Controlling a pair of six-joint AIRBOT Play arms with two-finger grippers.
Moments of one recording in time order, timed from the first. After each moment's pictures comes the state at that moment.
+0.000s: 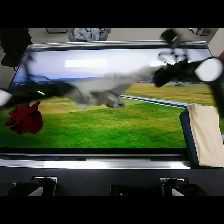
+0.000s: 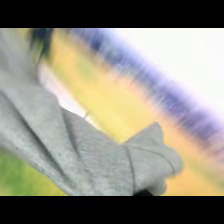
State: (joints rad) left arm -0.08 -0.98 1.26 0.83 -0.92 -1.25; right arm 0.12 -1.15 1.55 -1.39 0.97 1.05
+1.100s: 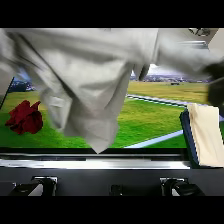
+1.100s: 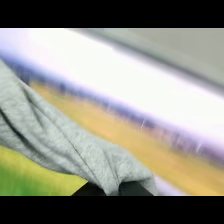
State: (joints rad) left arm 0.11 -0.88 1.68 0.88 -1.10 -1.33; right arm 0.12 -0.84 1.64 -1.51 1.40 1.20
